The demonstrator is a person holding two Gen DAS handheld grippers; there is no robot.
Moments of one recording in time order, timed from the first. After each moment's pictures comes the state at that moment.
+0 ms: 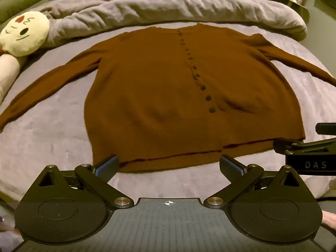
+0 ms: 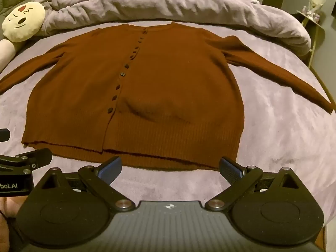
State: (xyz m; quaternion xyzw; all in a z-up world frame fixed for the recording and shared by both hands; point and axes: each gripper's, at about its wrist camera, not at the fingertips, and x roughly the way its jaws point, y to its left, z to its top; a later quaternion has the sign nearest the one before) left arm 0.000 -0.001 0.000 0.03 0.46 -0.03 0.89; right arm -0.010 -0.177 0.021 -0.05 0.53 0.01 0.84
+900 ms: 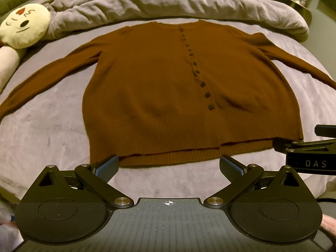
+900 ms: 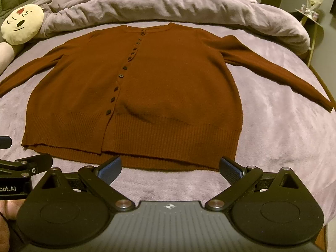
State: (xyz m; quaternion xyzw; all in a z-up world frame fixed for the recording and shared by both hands) left arm 0.000 0.004 -0.003 0.01 0.47 -0.03 0.88; right arm -0.009 -0.180 0.023 -0.04 0.53 0.01 0.84
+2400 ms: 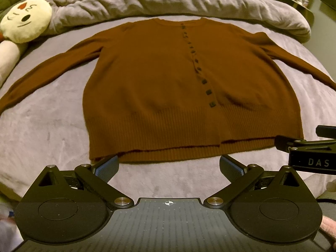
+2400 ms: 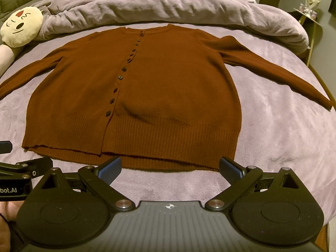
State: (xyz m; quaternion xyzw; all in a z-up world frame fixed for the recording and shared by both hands) left arm -0.001 0.006 -0.005 0.00 0.48 -0.02 0.88; right arm -0.010 -0.181 0.024 -0.04 0.53 0.01 0.85
